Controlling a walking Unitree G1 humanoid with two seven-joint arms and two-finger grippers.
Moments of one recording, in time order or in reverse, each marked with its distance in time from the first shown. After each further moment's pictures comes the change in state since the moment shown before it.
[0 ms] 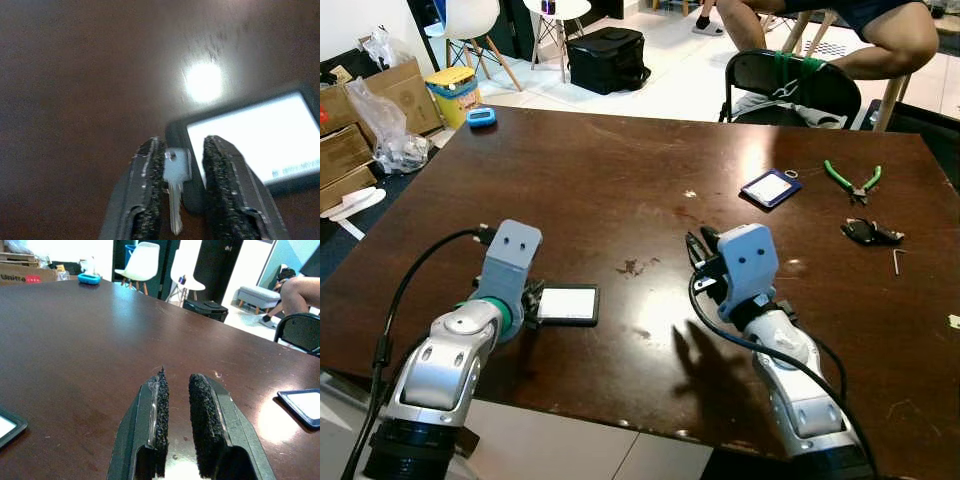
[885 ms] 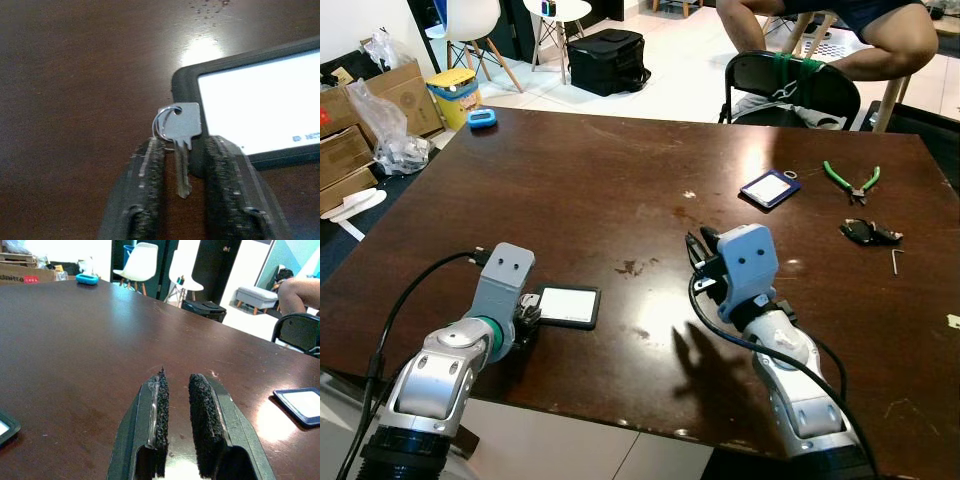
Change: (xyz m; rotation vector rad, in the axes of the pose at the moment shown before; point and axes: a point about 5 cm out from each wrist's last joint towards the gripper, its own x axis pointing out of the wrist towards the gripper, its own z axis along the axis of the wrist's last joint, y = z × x) left arm 0.003 0.004 -0.023 -0.020 0.112 -0.009; right arm 0.000 -0.001 0.000 -0.002 0.001 0.000
